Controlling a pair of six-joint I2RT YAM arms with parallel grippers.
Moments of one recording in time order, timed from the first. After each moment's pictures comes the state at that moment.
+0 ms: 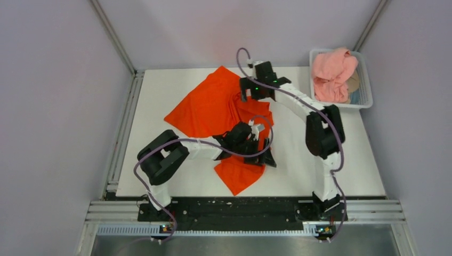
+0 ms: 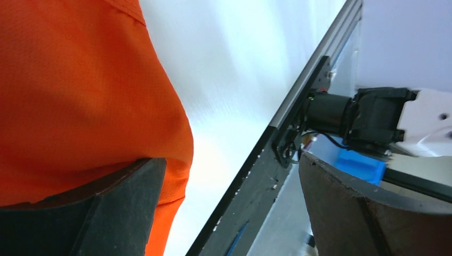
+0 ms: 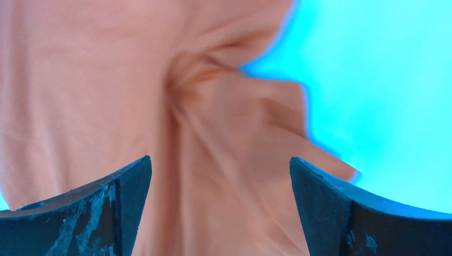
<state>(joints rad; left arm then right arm) -0.90 1.85 0.96 0.23 0.56 -0.87 0.51 2.16 1.79 -0.44 -0.09 0.15</state>
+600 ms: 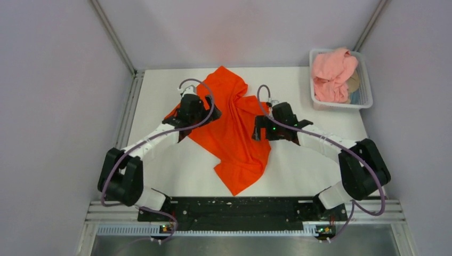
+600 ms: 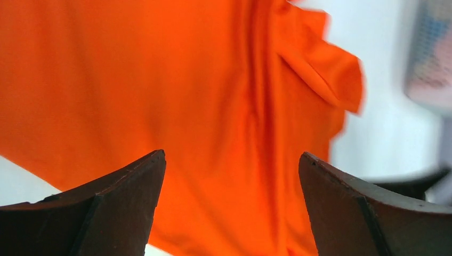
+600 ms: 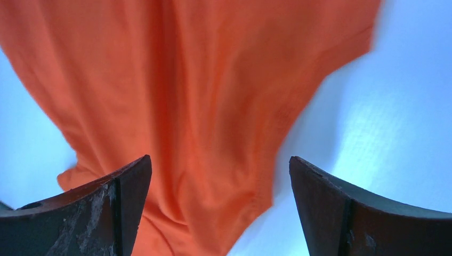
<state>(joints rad) -0.48 1.39 0.91 -0.09 -0.02 -0.75 0.46 1.47 0.86 -0.22 -0.13 0.39</state>
